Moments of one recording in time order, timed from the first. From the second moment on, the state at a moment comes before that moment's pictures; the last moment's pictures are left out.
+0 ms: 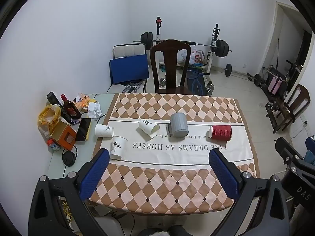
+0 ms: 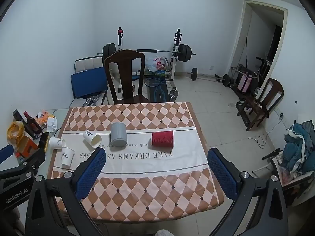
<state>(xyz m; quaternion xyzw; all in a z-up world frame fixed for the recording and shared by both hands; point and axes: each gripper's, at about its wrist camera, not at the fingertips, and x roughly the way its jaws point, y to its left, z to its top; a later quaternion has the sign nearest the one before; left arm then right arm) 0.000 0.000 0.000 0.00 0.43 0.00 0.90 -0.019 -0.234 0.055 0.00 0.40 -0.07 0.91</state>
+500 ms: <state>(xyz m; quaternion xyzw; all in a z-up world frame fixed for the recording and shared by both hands) 0.004 -0.001 0.002 0.00 0.43 0.00 0.90 -0.018 -0.233 0.054 -0.01 0.41 -0.08 0.91</state>
